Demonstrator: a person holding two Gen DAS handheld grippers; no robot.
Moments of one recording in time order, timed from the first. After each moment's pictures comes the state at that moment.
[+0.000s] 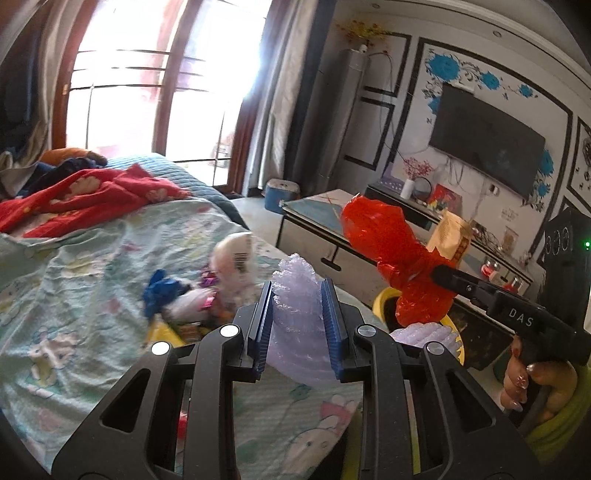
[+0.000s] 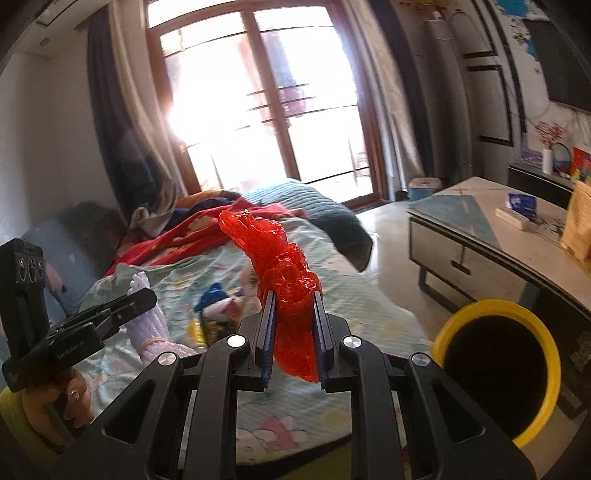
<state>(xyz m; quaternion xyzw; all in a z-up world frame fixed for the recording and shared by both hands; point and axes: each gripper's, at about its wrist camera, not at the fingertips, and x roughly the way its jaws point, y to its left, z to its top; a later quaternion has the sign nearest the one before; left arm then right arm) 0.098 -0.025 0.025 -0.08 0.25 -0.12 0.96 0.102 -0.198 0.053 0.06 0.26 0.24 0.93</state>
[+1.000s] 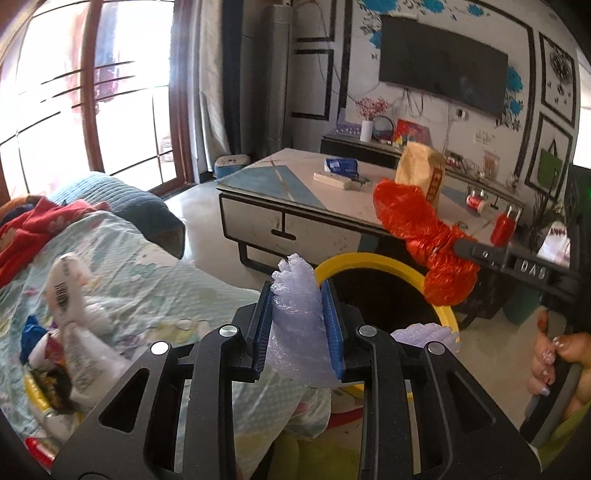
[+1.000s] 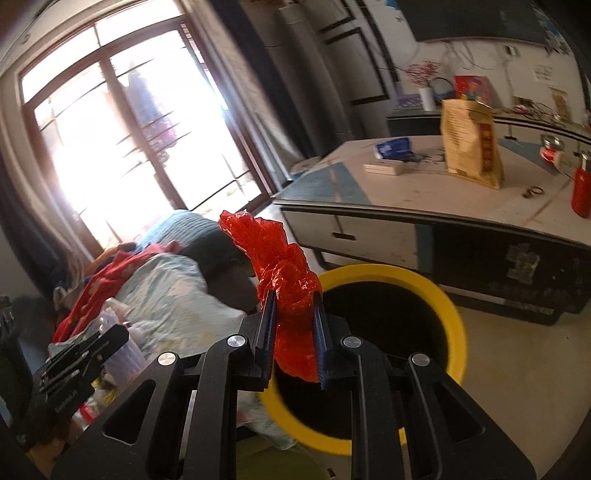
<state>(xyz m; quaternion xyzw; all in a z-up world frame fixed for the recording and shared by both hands) 0.179 -0.215 -0.023 0.04 0.30 -0.18 0.94 0.126 -0.396 -0.005 0.20 0.29 0.03 0.93</state>
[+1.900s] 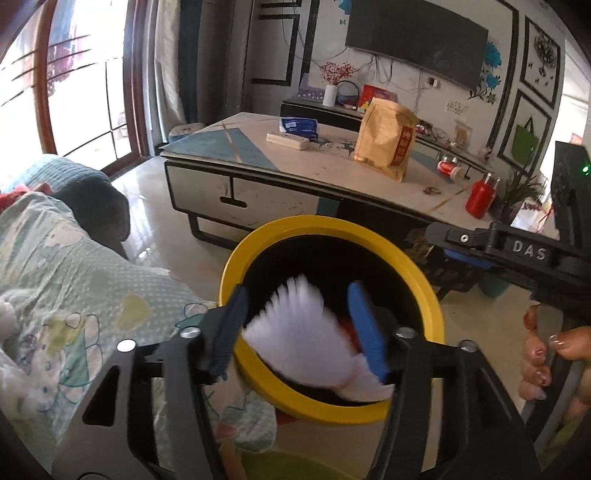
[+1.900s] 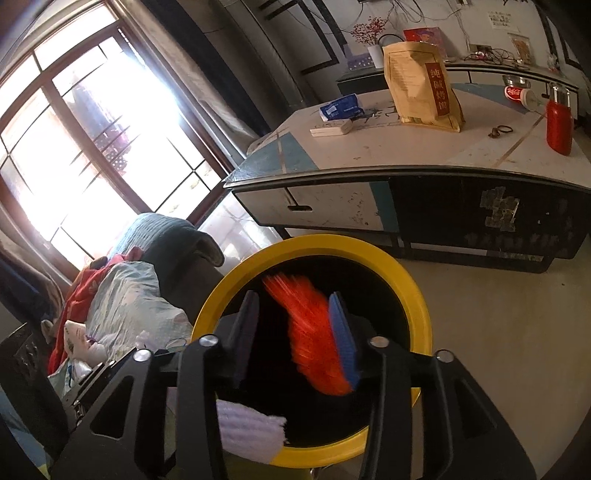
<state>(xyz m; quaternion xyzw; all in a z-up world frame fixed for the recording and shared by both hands) 0.215 -0.275 -0.078 0.03 0.36 -0.26 0.90 0.149 -0.451 -0.059 0.26 0.35 -0.02 0.90</state>
